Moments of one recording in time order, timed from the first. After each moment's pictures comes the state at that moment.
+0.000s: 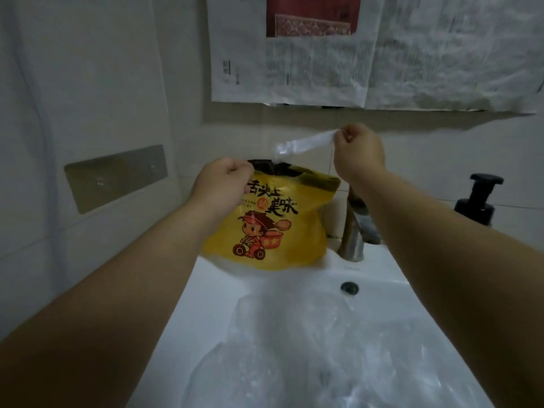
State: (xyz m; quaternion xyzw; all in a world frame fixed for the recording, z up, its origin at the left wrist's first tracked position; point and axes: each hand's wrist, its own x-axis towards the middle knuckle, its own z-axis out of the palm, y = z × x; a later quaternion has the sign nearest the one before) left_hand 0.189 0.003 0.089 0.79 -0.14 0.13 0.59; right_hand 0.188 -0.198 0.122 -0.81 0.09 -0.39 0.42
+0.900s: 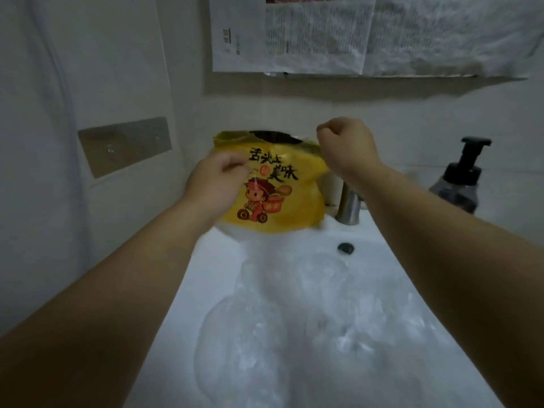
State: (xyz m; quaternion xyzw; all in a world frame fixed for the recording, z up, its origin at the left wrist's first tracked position) left_hand 0.152 0.019 0.060 0.80 -0.13 0.13 0.57; right_hand 0.138 -0.168 0.100 -0.86 0.03 -0.35 0.37
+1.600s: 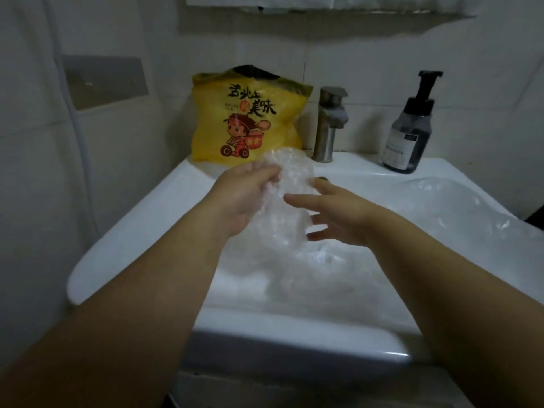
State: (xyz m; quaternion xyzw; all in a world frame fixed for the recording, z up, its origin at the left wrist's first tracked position) left_hand 0.057 -0.004 -0.019 0.64 -0.12 -0.15 0.74; right_hand 0.008 -0.159 -0.031 -0.76 0.09 0.07 0.64
